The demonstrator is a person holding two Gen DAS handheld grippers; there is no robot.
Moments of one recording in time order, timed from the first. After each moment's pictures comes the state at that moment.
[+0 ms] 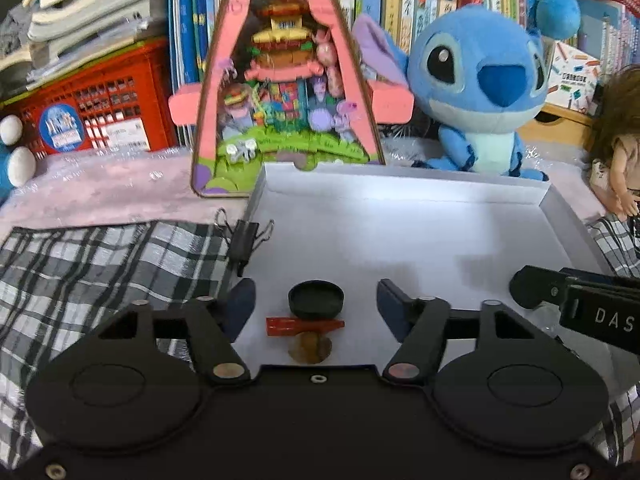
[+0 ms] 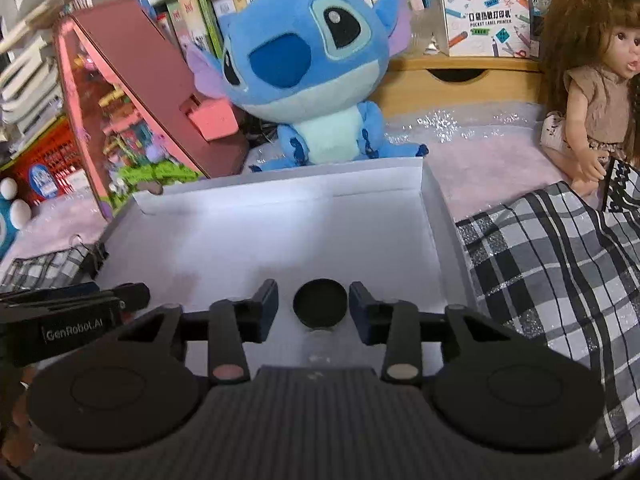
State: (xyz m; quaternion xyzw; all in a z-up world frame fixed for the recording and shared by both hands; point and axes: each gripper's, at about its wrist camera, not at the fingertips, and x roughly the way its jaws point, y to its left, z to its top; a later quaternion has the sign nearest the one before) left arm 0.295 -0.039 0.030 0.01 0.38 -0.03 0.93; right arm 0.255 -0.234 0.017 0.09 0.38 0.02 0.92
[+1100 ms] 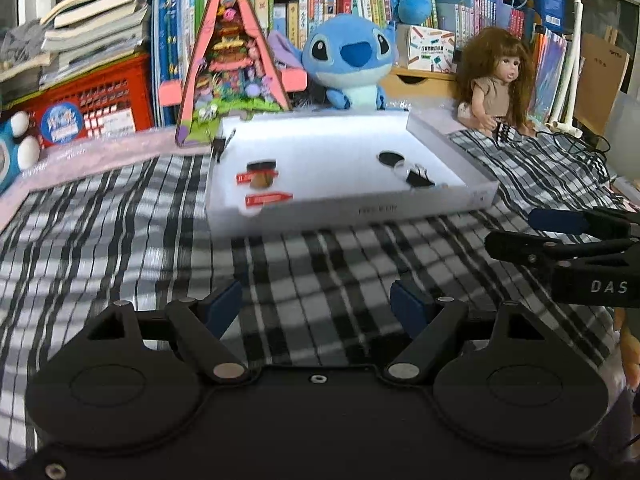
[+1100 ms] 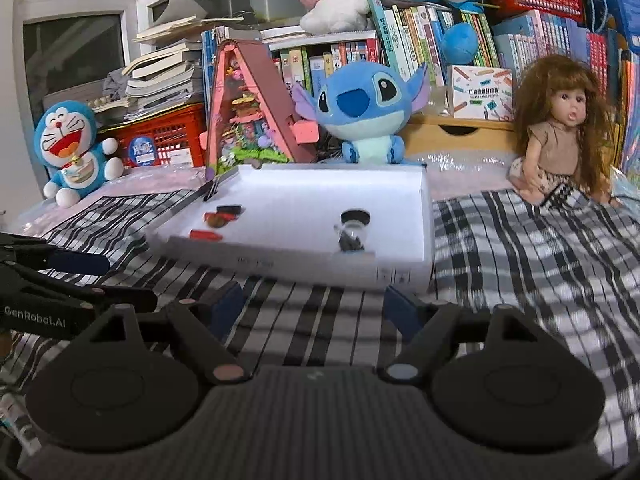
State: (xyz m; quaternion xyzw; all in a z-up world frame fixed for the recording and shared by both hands) left arm 0.079 -0.001 0.037 0.03 0.34 -0.16 0.93; right arm 0.056 -0.230 0.038 0.03 0.28 0.09 0.96
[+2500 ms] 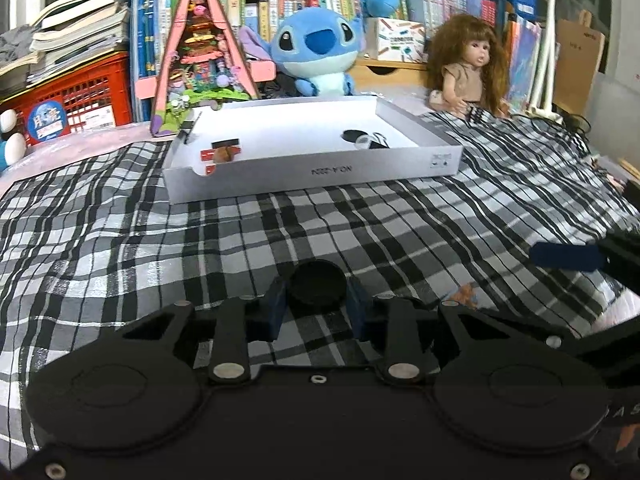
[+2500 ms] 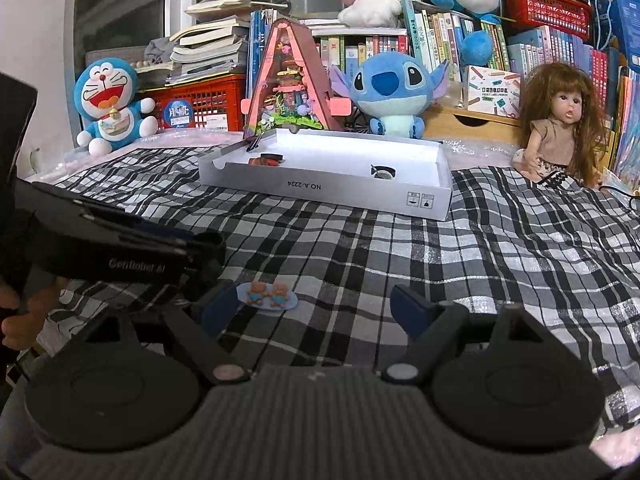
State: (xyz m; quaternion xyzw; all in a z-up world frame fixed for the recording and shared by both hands) left arm 0.044 -0.028 0.005 0.04 0.32 -0.18 0.93; right arm -0.022 -0.201 0.010 -0.02 0.27 0.10 0.96
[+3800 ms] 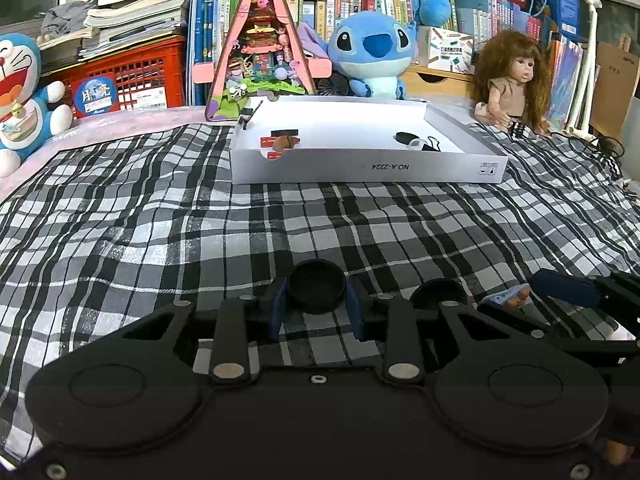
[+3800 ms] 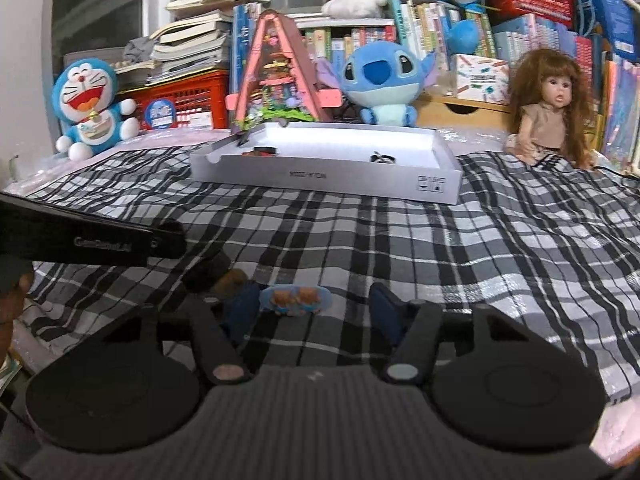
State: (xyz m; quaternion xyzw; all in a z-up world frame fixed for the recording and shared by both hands) left arm 0.034 0.002 0.002 0.01 0.32 -0.12 0.94; right arm -0.020 -0.174 -0.007 -0.01 0.27 0.06 0.96
